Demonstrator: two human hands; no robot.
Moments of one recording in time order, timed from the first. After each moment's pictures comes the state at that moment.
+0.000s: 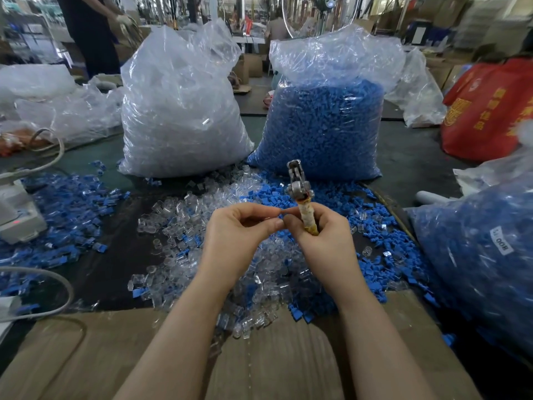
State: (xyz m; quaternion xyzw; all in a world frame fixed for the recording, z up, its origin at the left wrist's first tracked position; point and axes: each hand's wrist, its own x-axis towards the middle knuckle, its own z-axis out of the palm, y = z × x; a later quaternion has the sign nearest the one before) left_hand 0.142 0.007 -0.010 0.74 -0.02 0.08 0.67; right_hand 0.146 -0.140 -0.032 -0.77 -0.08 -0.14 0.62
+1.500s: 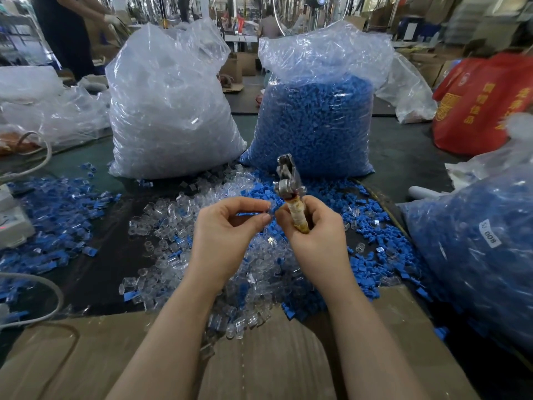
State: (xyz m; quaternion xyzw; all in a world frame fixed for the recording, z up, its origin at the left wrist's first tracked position) left_hand 0.144 0.009 -0.014 0.73 -0.06 0.12 0.67; right_hand 0.142 -0.137 -0.028 -0.78 -0.08 -0.18 0.60
